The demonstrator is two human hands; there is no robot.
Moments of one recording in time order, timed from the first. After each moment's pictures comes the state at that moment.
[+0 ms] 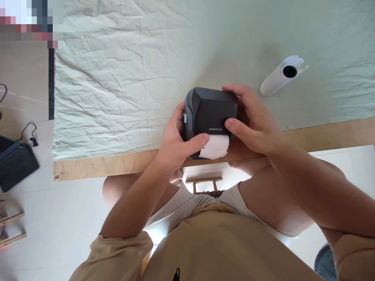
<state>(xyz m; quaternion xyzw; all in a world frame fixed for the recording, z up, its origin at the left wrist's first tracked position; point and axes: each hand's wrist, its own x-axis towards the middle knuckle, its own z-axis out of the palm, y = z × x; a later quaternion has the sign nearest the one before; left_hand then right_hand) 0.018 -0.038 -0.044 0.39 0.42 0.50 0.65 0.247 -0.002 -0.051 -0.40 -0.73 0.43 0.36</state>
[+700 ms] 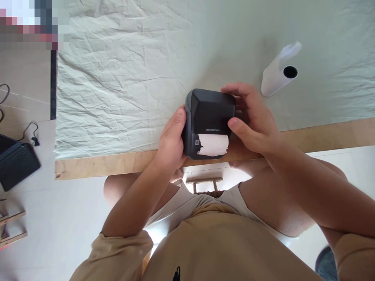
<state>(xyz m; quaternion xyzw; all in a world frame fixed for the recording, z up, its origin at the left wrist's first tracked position) 0.033 -0.038 -0.037 0.23 0.44 0.56 0.67 0.250 -0.003 -0.051 -0.41 -0.75 0.37 0.36</state>
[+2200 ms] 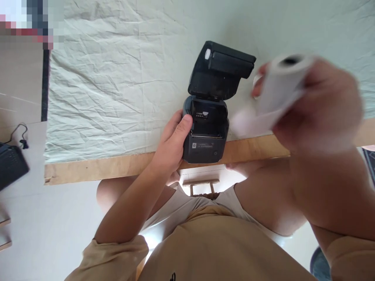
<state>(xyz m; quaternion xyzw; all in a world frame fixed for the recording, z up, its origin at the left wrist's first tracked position) 0.030 -0.041 -0.033 0.31 0.47 0.50 0.65 0.257 -0.001 0.025 -0.50 -0.64 0.39 0.43</state>
